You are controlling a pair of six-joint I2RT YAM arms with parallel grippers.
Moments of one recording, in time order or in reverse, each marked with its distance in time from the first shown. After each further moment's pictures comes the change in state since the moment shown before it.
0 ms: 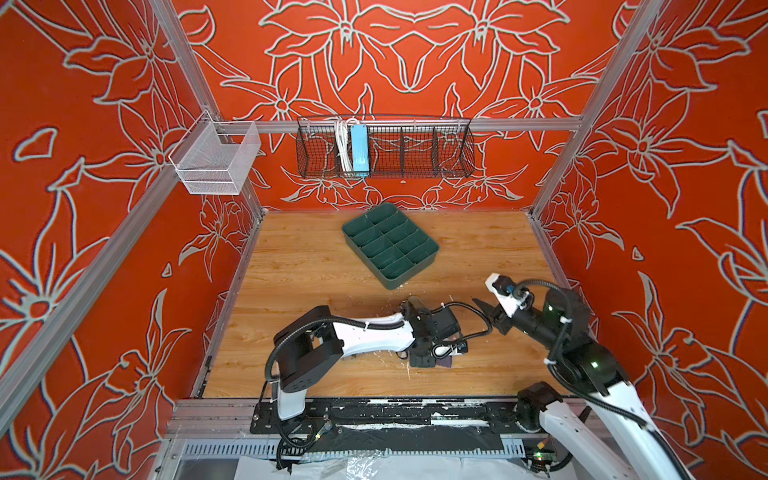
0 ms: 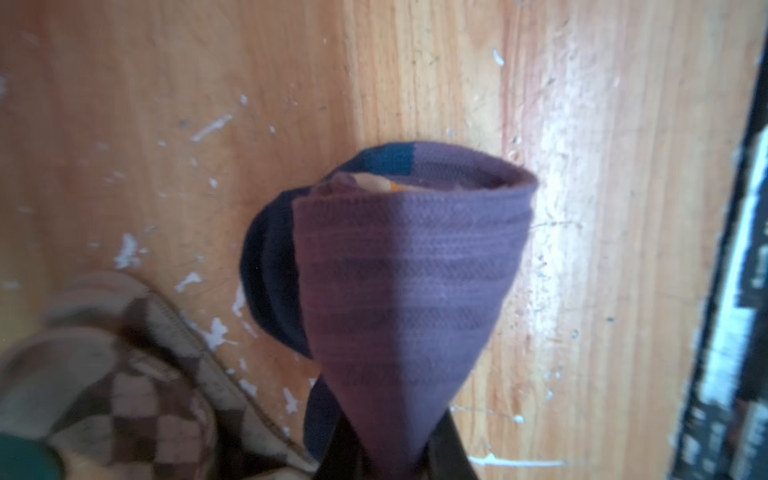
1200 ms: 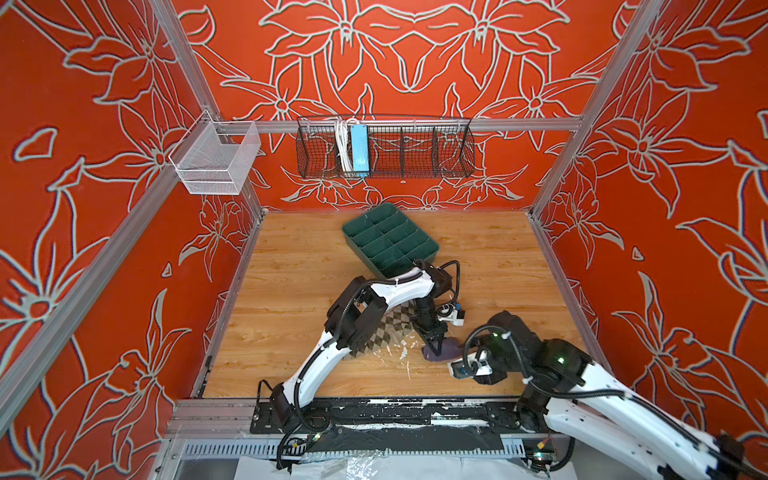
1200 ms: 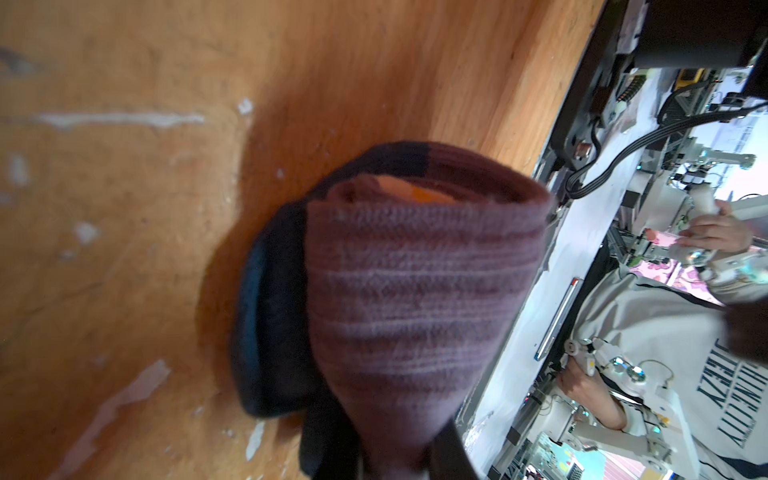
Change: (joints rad) left arm 0.250 0.505 0.627 -0.605 0.690 -0.144; right arm 0.483 0.257 -0.121 -0.280 0.166 -0.571
